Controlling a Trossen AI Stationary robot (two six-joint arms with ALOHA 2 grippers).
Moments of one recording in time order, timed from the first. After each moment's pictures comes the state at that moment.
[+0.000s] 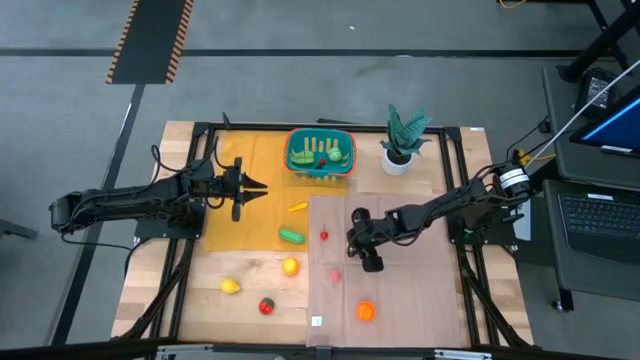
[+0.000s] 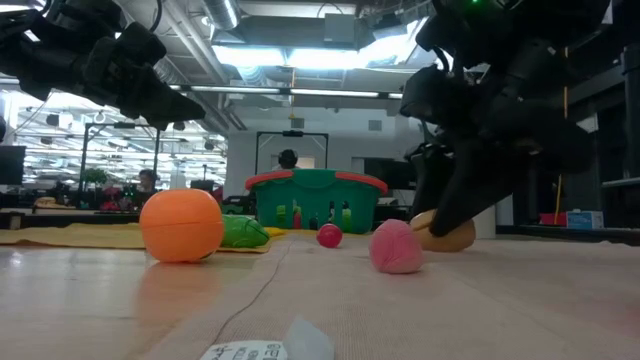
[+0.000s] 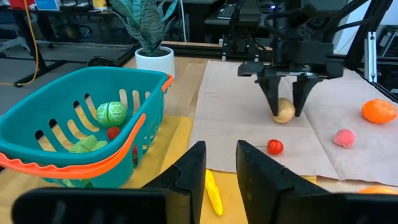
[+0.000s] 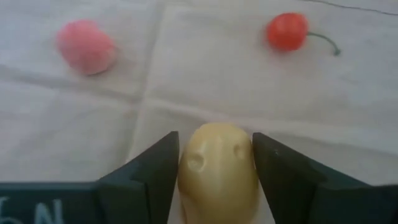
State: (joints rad) left arm 0.37 0.57 0.17 0.17 0.24 0.03; right arm 0.22 1.68 0.78 -0.04 0.06 0.02
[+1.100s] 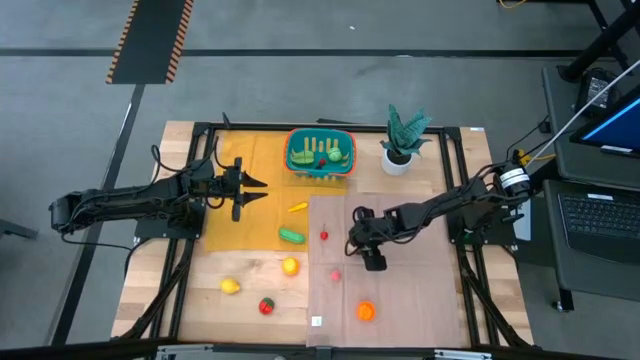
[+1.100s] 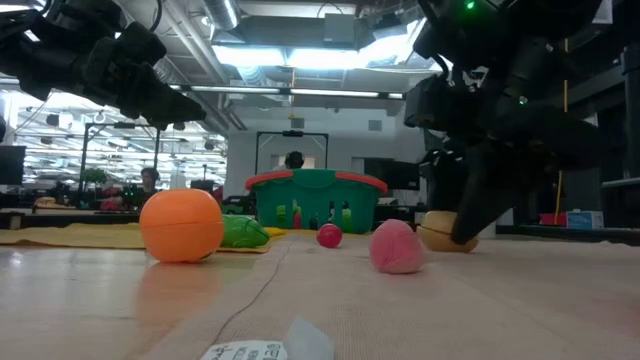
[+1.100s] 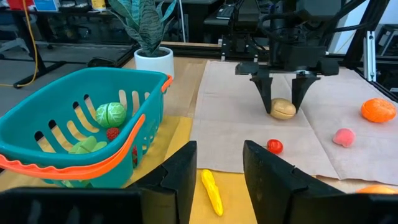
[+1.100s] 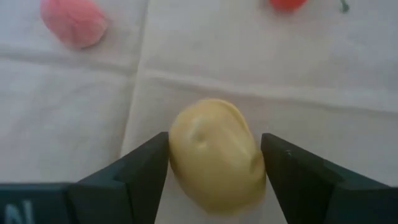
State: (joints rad) left arm 0.37 0.57 0.17 0.17 0.24 0.04; right arm 0.21 1.67 0.81 -0.19 0.01 0.07
